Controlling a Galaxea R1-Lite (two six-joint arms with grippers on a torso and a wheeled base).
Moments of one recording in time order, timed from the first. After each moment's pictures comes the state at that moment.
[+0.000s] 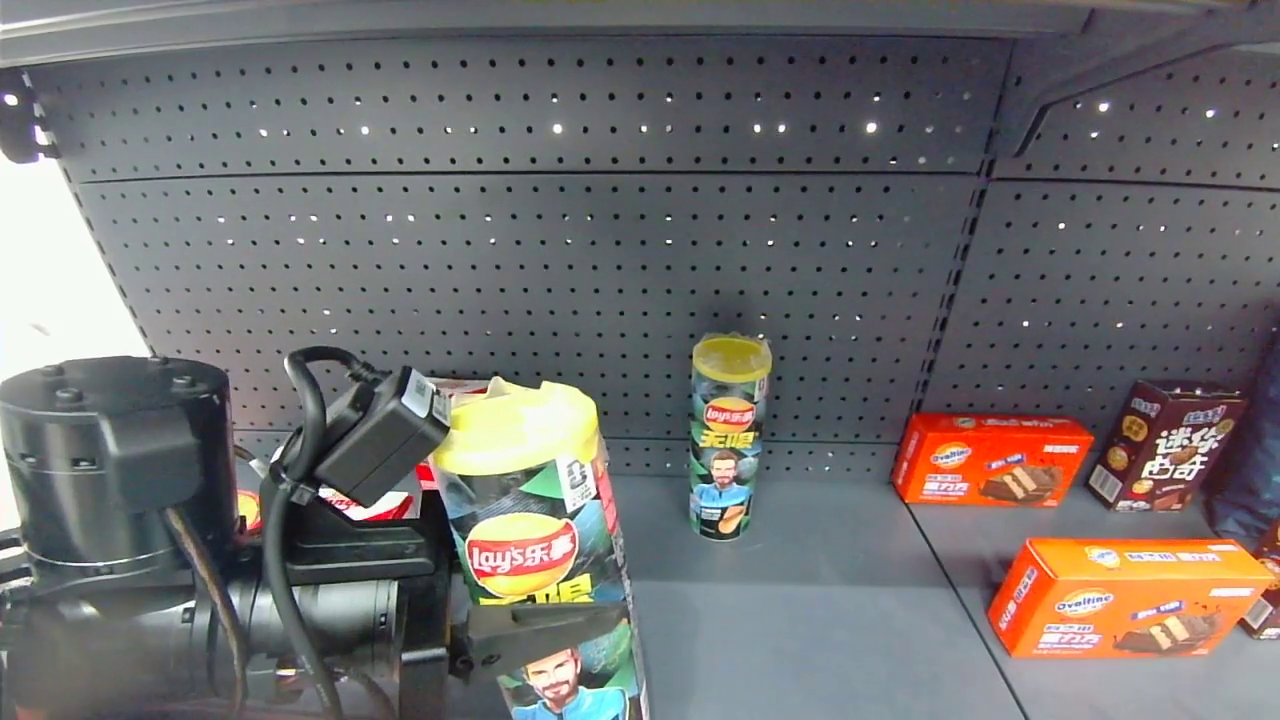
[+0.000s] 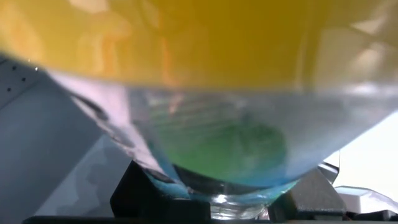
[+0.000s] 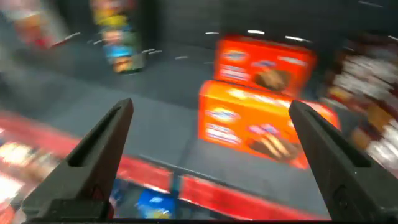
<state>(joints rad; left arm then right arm) -0.56 1.41 -0.59 -0.50 -0.65 -0.01 0.24 0.50 -0.40 0.03 0.08 -0.05</state>
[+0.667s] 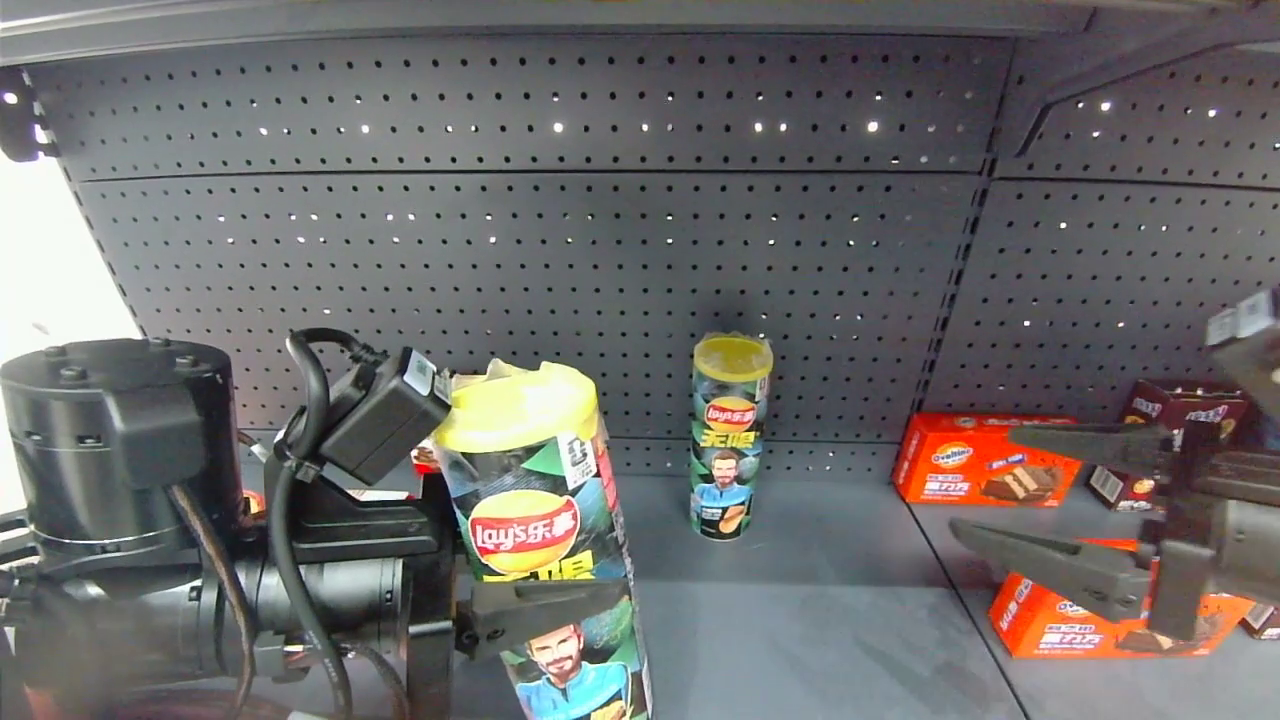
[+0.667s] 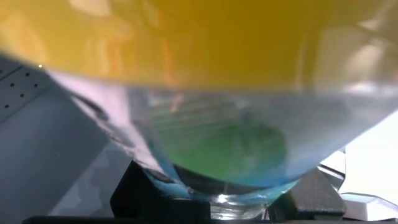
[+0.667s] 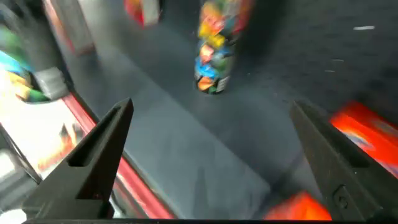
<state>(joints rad) -0.54 1.42 -0.61 -0.50 -0.64 -0.01 0.48 1.18 -0.68 -0.22 0.26 -0.18</state>
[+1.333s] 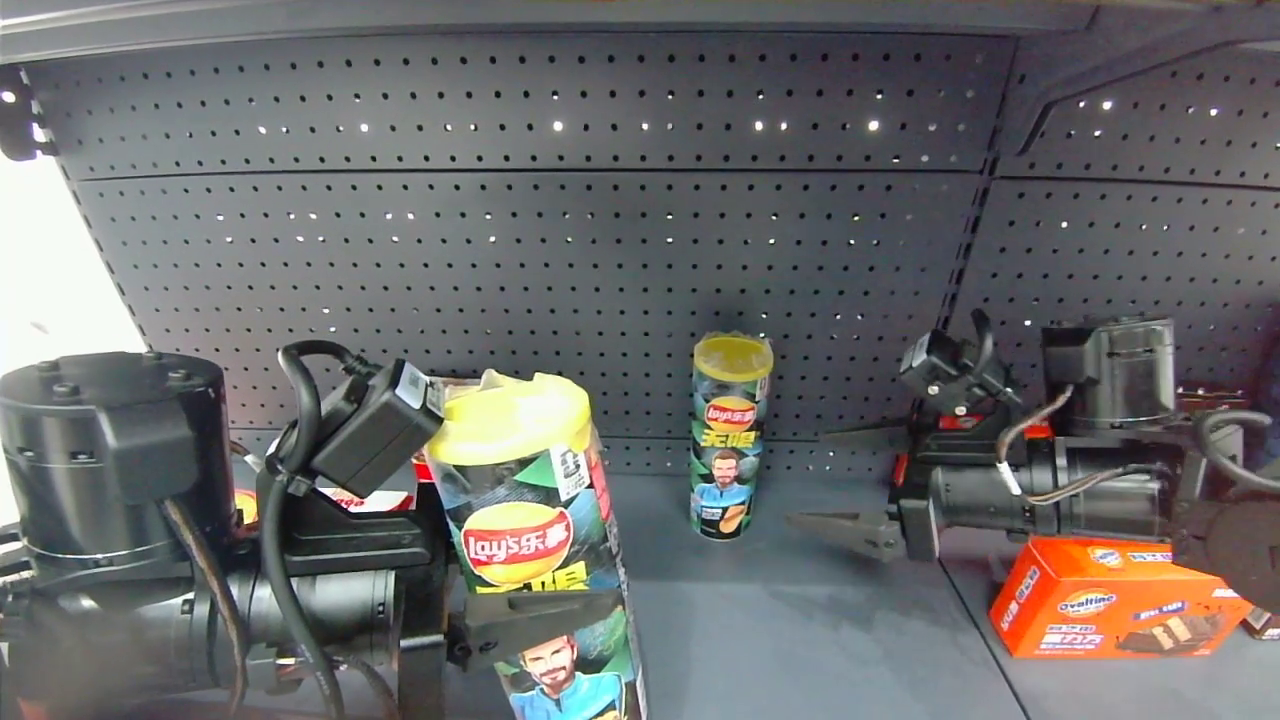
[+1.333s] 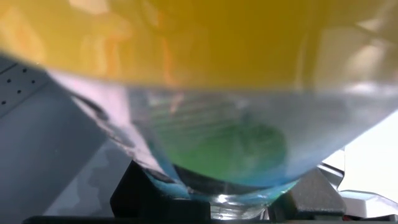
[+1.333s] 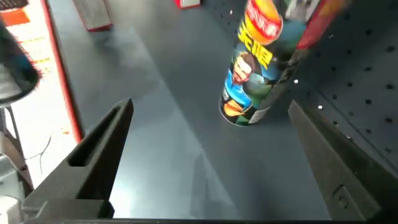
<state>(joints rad) -0.54 1.41 -0.59 -0.52 -0.65 -0.01 0.42 1.67 -0.82 -0.45 0.56 -0.30</state>
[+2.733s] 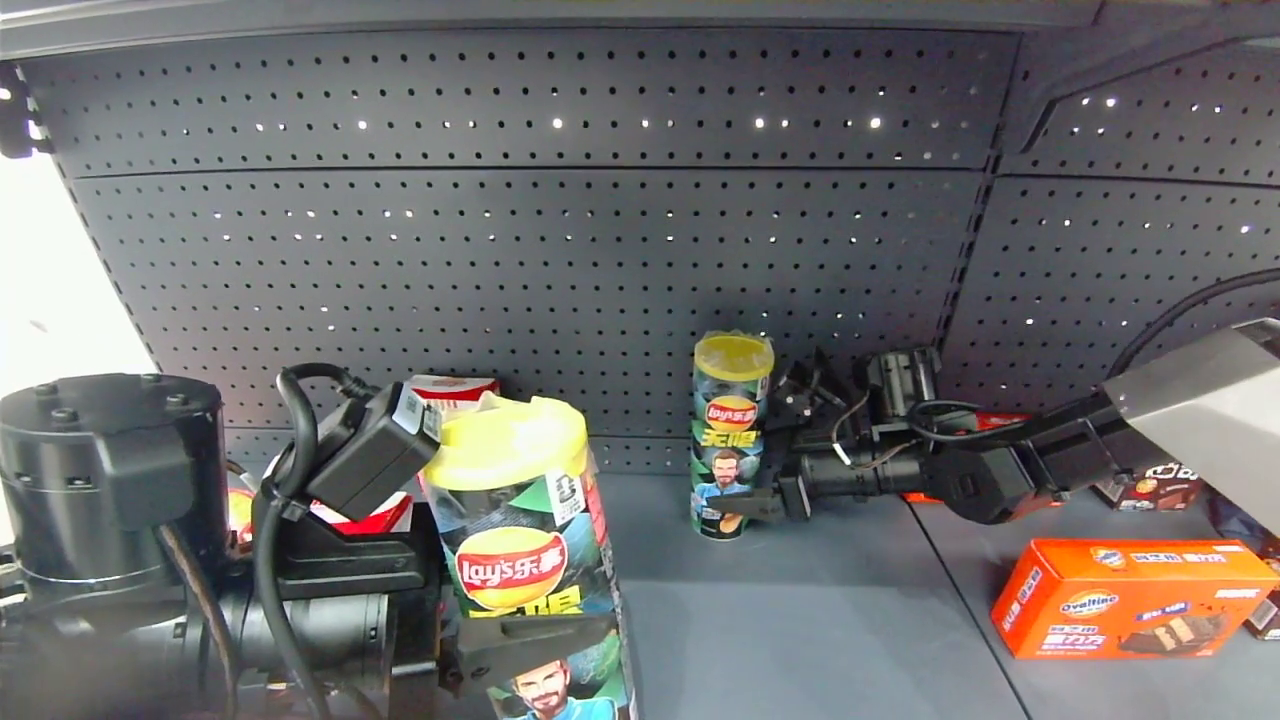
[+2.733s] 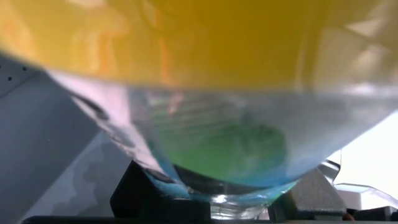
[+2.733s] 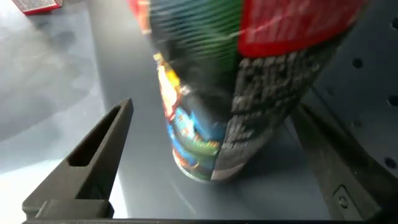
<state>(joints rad) -0.54 1.40 -0.55 -0.52 -0.65 -0.01 0.39 2.16 -1.23 -0.45 0.72 -0.34</state>
